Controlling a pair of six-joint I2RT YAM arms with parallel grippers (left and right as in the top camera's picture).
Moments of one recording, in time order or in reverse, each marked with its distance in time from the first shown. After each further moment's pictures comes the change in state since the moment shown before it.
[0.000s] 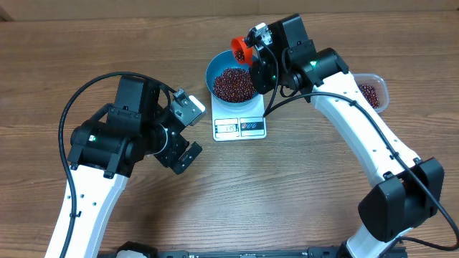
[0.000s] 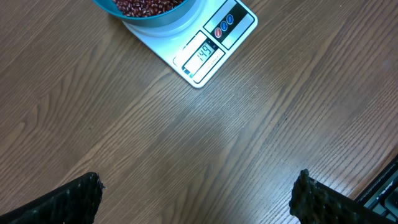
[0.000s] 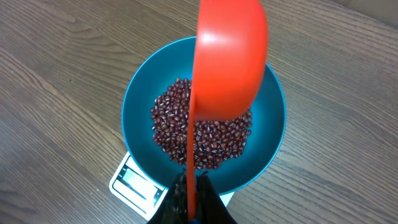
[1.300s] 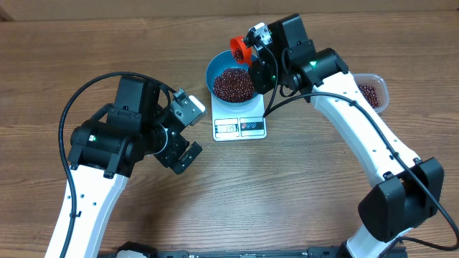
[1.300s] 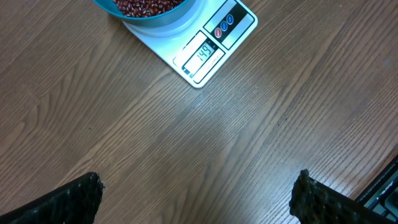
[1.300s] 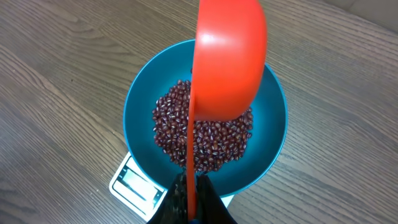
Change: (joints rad) left arm 0.000 0.000 0.000 0.000 0.000 0.000; right arm -0.001 0.000 0.000 0.002 -0.004 -0.014
